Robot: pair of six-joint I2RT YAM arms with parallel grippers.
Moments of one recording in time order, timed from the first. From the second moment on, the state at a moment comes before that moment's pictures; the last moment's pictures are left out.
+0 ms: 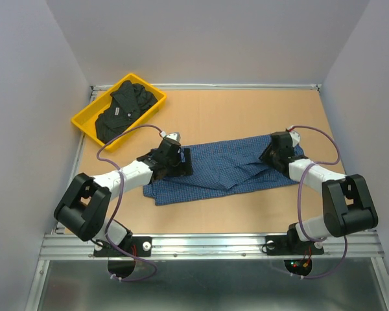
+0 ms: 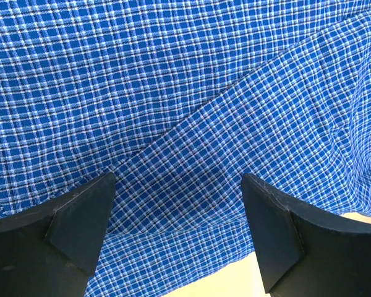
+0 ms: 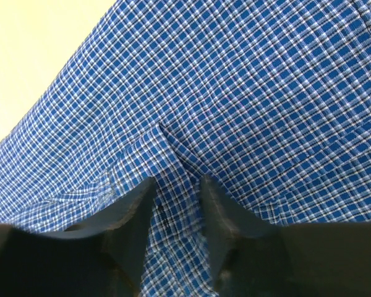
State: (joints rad) left arm -0.62 1.44 0.75 -0.19 -0.06 -0.61; right arm 0.21 1.42 0.66 -0.03 0.25 0.74
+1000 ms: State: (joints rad) left arm -0.63 1.47 0.73 -0.17 -0.08 -0.62; right arm 0.21 1.47 0.78 0.02 0.36 0.57
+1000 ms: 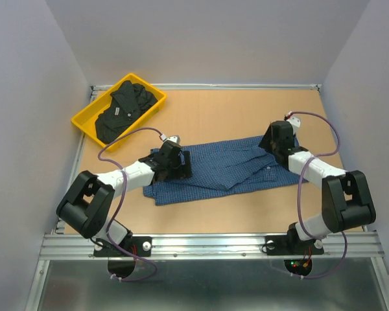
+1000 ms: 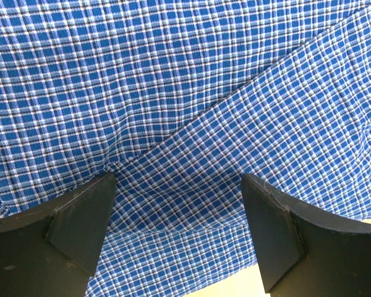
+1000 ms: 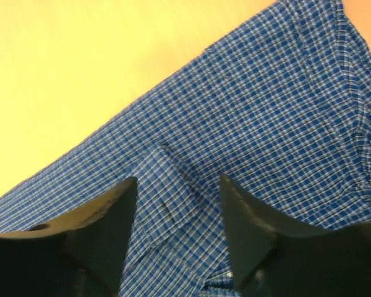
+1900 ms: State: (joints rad) left arm -0.63 1.46 0.73 -0.23 -0.20 -0.67; right arm 0.56 1.48 0.52 0.53 -0.47 0.91
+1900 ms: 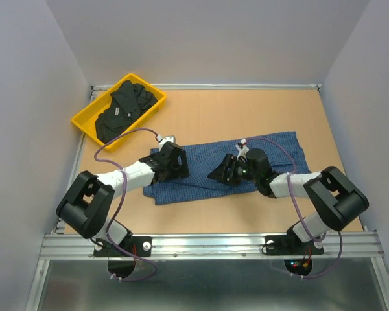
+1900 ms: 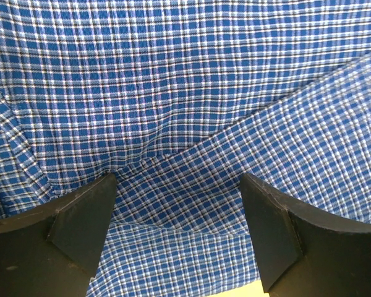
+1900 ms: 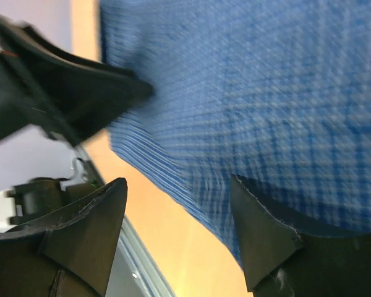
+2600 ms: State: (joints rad) left arm -0.62 1.49 0.74 -0.20 -0.24 -0.68; right arm 0.27 1.17 0.29 0.48 -0.37 0.82
